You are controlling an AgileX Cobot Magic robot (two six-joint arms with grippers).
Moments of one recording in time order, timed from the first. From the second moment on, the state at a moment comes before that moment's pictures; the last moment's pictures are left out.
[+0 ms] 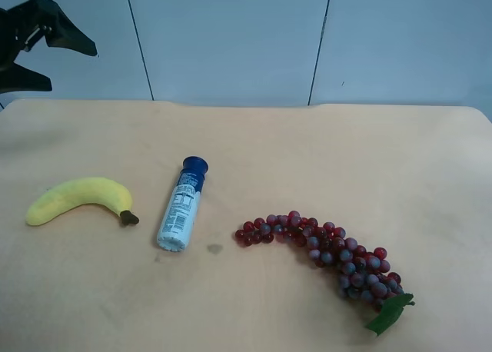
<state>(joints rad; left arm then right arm) 0.15 1.50 -1.11 -0.84 0.68 0.50 0.50 0.00 -0.51 -0.13 1.08 0.09</state>
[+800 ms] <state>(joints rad) 0.15 0.82 -1.02 -0.33 1.09 0.22 0.50 0.00 -0.51 -0.13 1.08 0.09</state>
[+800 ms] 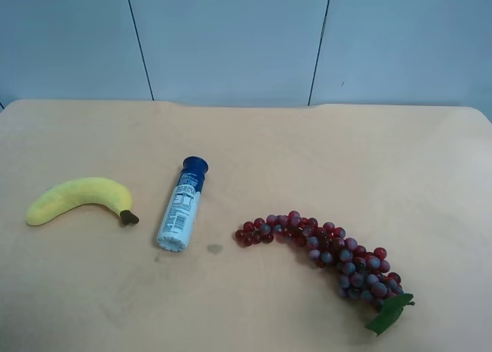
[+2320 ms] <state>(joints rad) -0.01 0.07 -0.51 -0.11 1.08 0.14 0.50 0.00 -0.51 -0.13 1.08 0.09</state>
